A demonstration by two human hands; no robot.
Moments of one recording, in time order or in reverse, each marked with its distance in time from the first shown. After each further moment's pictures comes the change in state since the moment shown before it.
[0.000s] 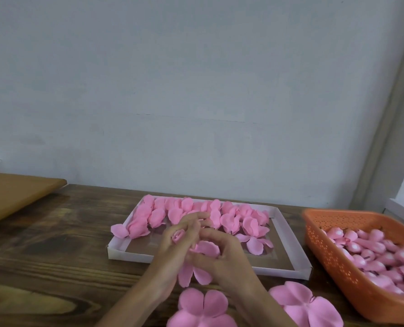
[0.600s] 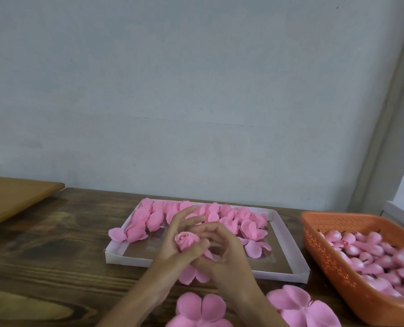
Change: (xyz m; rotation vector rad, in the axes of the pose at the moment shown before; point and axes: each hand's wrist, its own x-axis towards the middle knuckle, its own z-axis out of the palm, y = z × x) left_hand 0.005 -0.014 -0.010 0.057 -0.073 0.055; right_hand 0.000 0.005 -0.001 0.002 0.124 -0.057
